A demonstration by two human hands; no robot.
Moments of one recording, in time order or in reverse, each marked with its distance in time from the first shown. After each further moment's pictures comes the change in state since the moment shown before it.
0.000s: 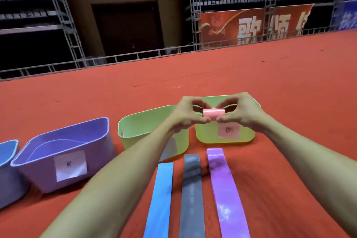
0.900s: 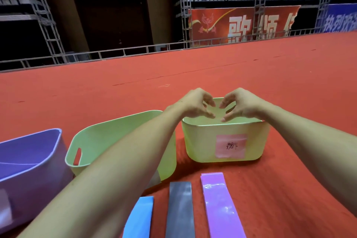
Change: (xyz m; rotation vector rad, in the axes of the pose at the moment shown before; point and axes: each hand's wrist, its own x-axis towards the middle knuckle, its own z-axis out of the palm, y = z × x) left_hand 0.154 -0.069 0.025 0.451 -0.214 -0.014; right_hand 0.128 0.102 -0.028 -0.414 -0.145 0.124
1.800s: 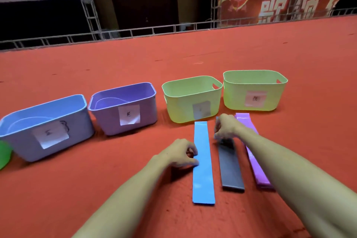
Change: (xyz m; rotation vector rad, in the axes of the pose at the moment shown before) left_hand -0.387 -0.021 0.032 0.122 -0.148 -0.224; right_hand -0.189 -0.164 0.162 -0.174 -0.231 0.172
